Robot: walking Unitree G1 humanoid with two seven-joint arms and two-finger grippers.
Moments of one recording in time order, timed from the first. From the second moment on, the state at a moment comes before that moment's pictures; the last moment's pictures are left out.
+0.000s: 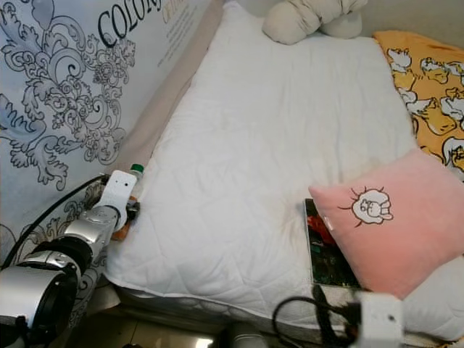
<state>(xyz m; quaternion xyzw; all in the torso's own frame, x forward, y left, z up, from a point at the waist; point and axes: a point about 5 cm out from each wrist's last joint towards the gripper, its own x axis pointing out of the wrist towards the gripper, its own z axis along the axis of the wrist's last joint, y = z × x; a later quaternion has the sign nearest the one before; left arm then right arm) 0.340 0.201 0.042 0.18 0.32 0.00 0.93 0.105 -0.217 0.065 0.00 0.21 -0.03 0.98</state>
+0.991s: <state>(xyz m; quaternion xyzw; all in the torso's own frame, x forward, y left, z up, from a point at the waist) 0.289 0.169 0.070 -0.10 0.02 -0.13 0.99 0.258 -0.179 0.072 0.01 0.03 0.00 1.00</state>
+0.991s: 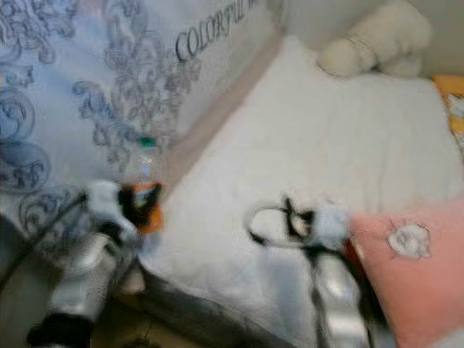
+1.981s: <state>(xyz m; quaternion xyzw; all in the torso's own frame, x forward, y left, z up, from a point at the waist) 0.288 0.162 0.085 -0.07 0.00 -0.14 0.99 0.245 -0.186 0.059 0.02 0.01 -0.02 1.00</state>
